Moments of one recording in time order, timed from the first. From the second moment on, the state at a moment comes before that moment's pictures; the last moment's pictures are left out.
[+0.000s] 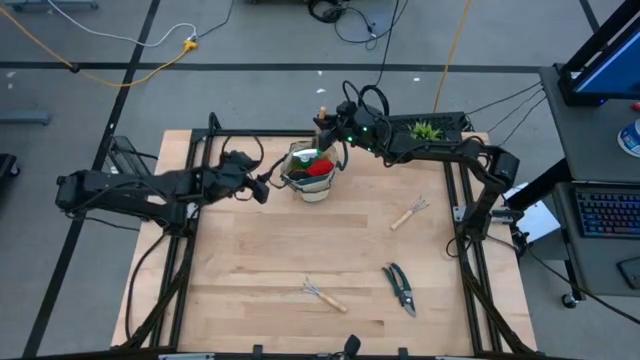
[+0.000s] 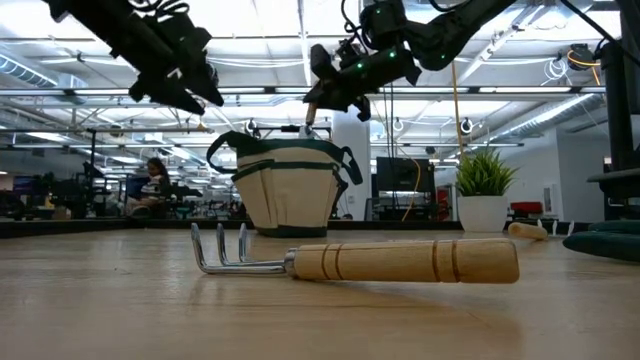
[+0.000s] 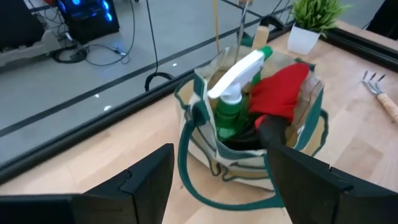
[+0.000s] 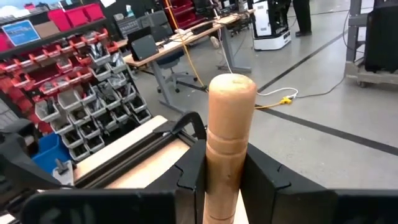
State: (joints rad) left arm 0.11 0.95 0.68 -0.30 -0.58 -0.44; right arm -0.46 1.75 1.23 0.40 0.10 0.33
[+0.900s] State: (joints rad) left arm 0.14 0.95 0.64 -0.26 -0.56 -0.46; right arm -0.43 1.83 1.23 0.38 0.10 0.34
